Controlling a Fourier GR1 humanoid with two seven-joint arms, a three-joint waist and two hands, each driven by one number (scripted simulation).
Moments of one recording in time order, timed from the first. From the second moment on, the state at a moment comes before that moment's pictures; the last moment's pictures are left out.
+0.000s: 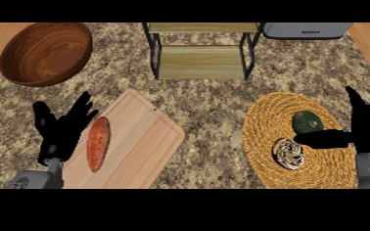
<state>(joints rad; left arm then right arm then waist) -0.07 0.37 -0.14 -1.35 0.36 0.17 0.21 -0.10 -0.52 0.14 -1.79 0.46 -0.11 1.11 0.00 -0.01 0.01</state>
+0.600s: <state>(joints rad) -0.06 0.34 -0.12 -1.37 0.33 0.15 0.21 -0.13 -0.43 0.11 -1.63 0.60 -0.10 1.08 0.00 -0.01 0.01</state>
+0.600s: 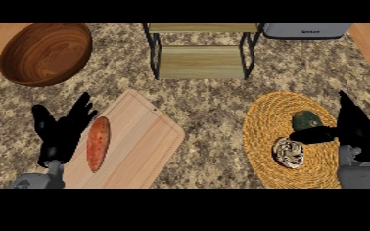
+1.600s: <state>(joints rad) -0.05 0.31 -0.05 -1.38 0.28 0.10 0.24 -0.18 -0.34 0.06 -1.36 0.66 -0.07 0.84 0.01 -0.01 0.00</state>
